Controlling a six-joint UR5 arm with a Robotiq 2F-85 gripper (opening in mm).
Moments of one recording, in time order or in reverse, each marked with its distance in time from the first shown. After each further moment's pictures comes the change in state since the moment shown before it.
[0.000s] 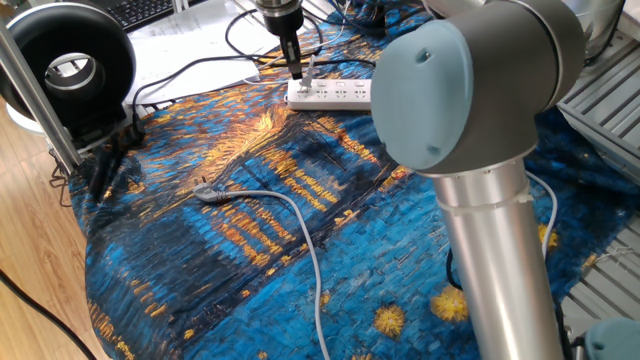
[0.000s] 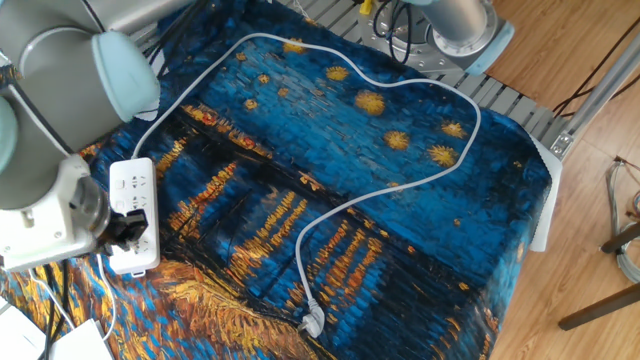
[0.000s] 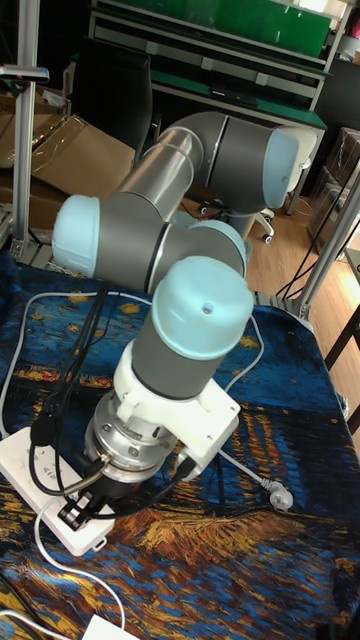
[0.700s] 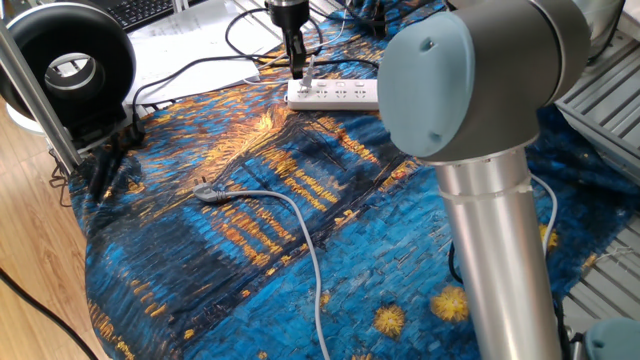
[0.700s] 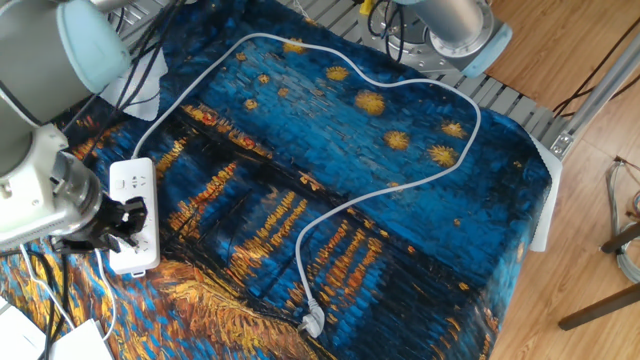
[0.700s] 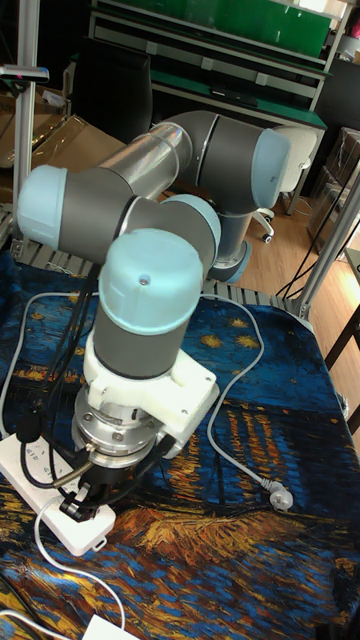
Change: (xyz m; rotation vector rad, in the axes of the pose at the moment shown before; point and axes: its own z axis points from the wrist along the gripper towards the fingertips) arm -0.001 0.008 -0.010 -0.069 -0.112 -0.079
